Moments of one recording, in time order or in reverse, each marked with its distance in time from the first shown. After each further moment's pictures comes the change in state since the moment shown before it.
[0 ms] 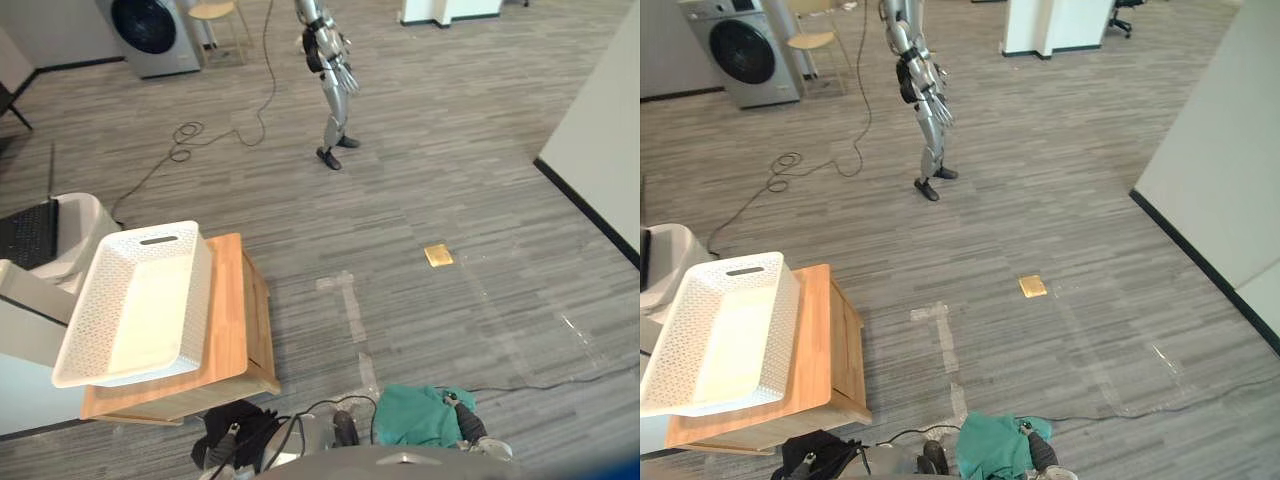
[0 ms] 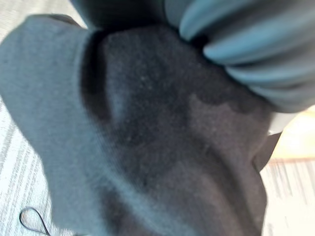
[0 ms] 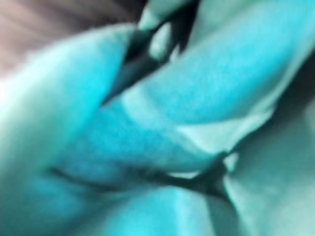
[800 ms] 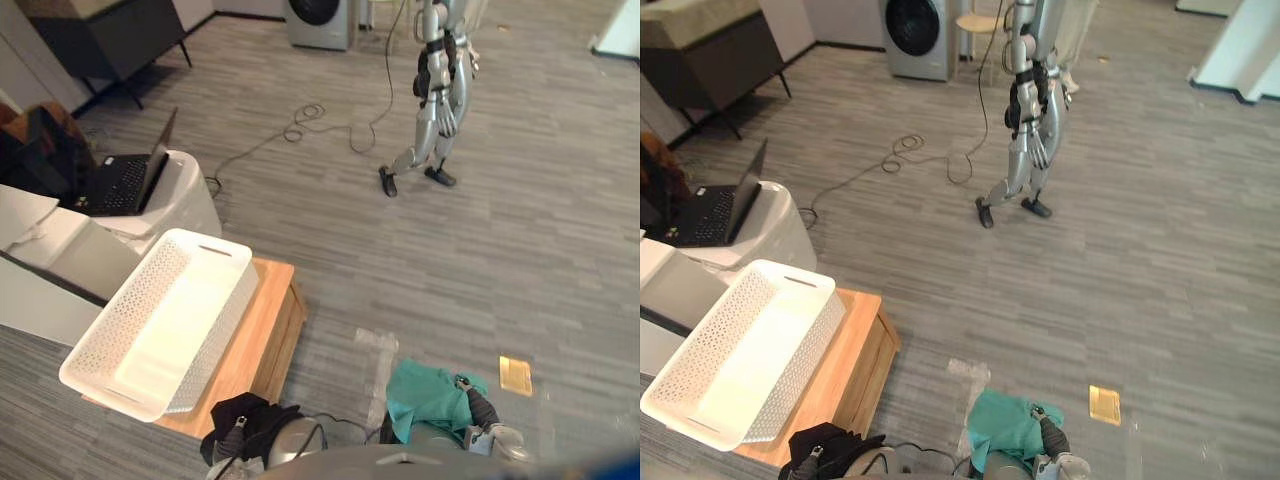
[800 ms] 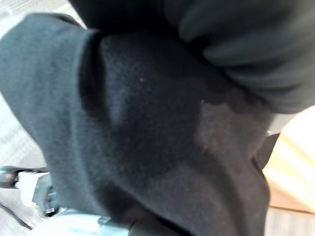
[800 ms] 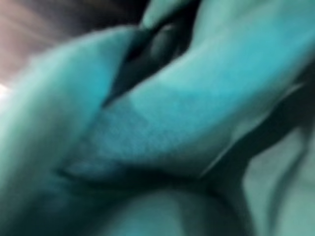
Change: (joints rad) left arm -0.032 -0.034 0.029 -0.008 -0.012 -0.042 0.006; right arm -0.031 -0.047 0.071 0.003 0.055 -0.019 0.002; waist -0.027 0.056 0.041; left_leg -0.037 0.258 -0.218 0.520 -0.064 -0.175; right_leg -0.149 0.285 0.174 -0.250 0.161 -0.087
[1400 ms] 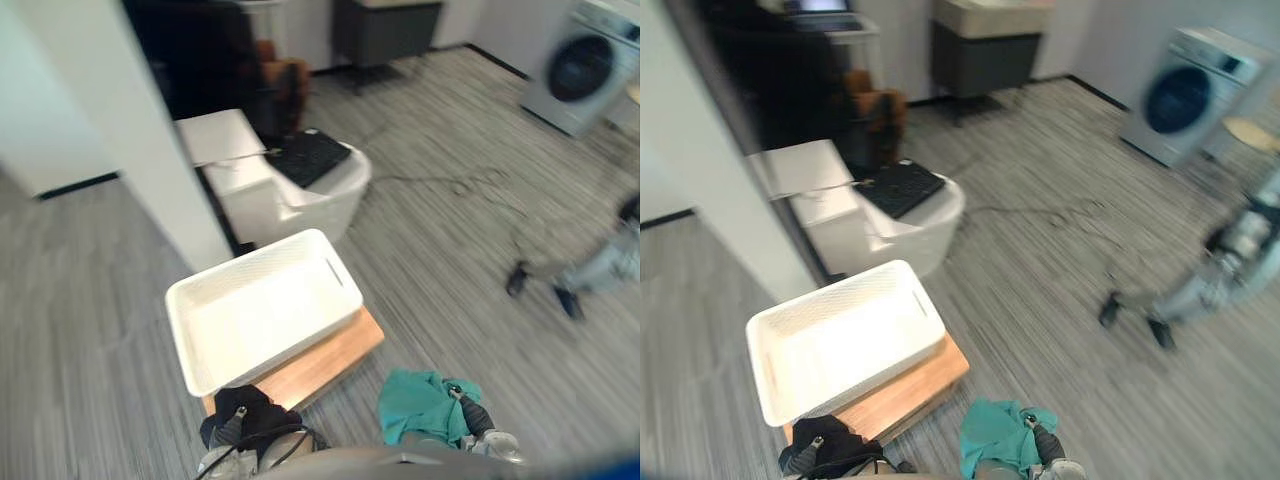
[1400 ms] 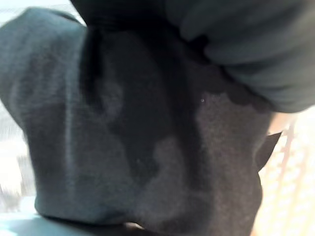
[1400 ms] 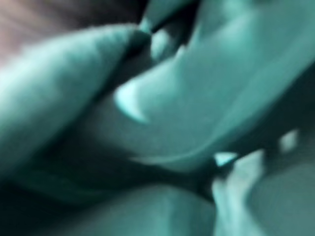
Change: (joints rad) left arm -0.034 0.074 -0.106 0.001 0.014 0.042 -0.026; right arm 0.050 0.010 0.012 -0.030 -0.004 -0.035 -0.038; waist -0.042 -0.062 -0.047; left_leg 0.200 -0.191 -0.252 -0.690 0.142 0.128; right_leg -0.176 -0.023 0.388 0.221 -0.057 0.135
